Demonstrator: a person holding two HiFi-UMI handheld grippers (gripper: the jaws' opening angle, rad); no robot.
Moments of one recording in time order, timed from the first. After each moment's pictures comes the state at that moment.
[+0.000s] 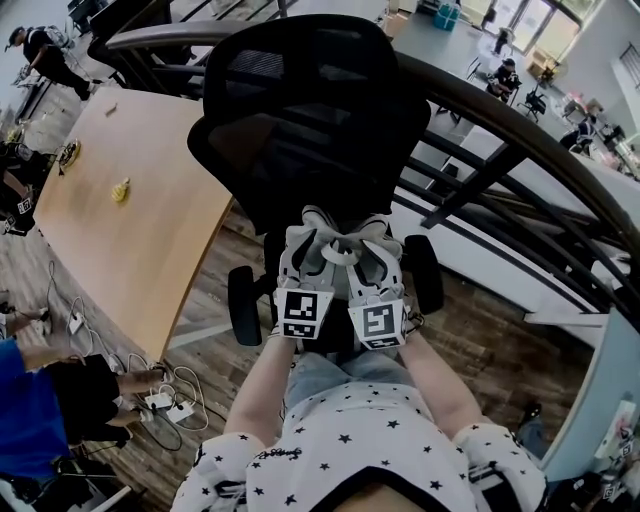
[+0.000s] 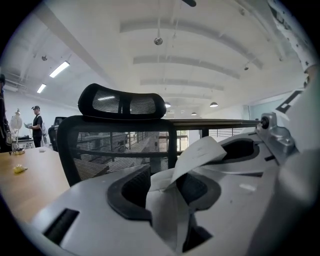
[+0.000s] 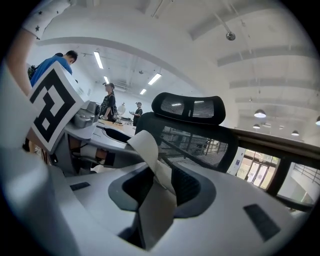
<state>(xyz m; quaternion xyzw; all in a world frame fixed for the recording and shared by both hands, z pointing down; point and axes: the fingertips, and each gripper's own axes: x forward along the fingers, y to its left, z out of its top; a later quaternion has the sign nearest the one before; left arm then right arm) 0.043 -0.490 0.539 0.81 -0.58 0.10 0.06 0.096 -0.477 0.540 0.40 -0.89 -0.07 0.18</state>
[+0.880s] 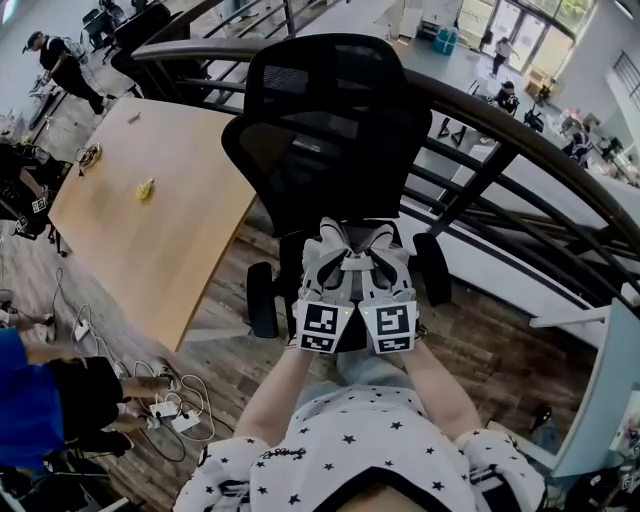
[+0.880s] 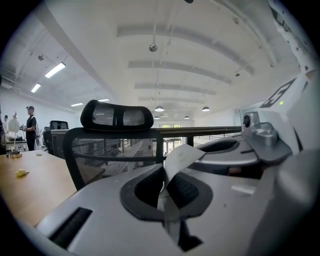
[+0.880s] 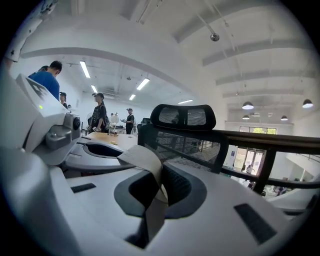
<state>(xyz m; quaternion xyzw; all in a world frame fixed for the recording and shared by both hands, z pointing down) 0.058 -0.412 0.501 0.83 -0.55 0.09 0.05 0.086 -0.418 0.496 0.44 -0.89 -0.01 0.13</state>
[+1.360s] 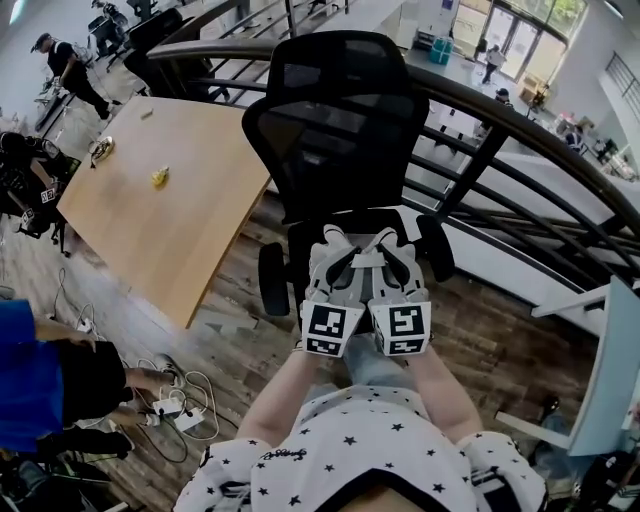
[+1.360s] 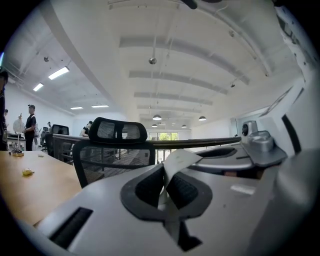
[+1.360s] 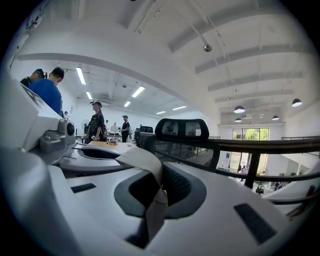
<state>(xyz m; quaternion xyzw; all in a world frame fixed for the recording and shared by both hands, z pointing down) 0.067 -0.297 0.466 0.84 -0.54 0.04 0.03 0.095 -0.307 0.465 0.47 -0.88 -0.01 0.09</state>
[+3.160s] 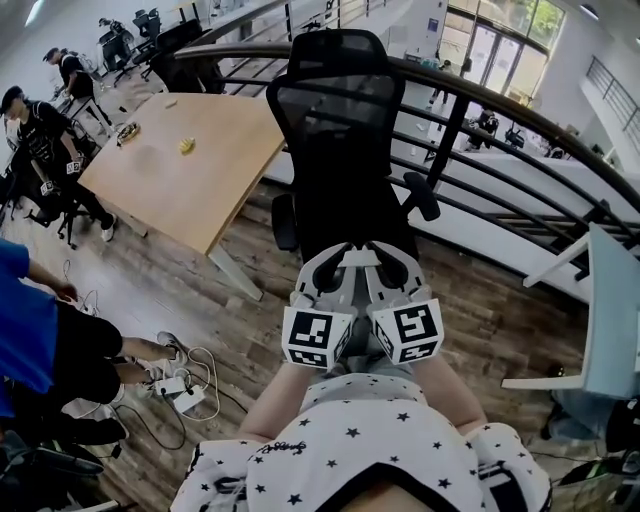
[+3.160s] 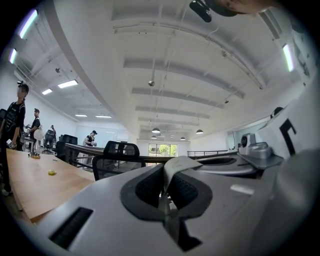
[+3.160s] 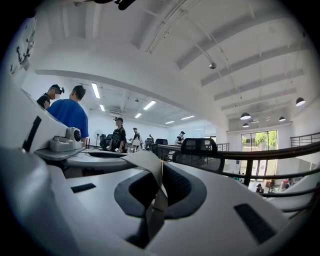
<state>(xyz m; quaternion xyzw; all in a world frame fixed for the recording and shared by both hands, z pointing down) 0.052 0.034 0.374 0.84 -0.53 -0.03 0.02 0.077 0.026 0.379 0.43 -0.90 -0.02 0.05</state>
